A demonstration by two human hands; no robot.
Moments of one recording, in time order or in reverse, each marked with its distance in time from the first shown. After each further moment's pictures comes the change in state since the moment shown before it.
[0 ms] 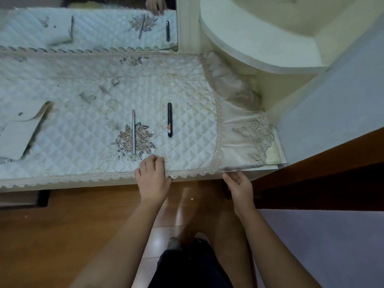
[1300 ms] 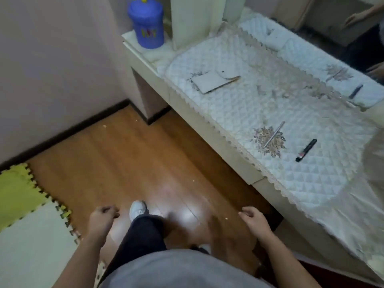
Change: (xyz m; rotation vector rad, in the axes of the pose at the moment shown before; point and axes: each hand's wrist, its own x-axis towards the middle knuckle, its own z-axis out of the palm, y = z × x) left_hand -0.362 -0.174 -0.049 -1.051 0.343 -1.619; right_hand -0.077 0.039 0.076 -1.185 -0.821 -0.065
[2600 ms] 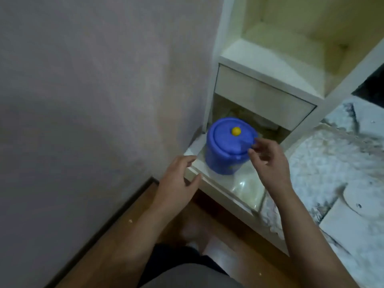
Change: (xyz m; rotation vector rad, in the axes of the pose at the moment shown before) left_hand 0.361 0.577 -0.074 0.219 -0.362 1.160; right_hand 0.220 -0.712 0.127 0.172 0.654 -0.701
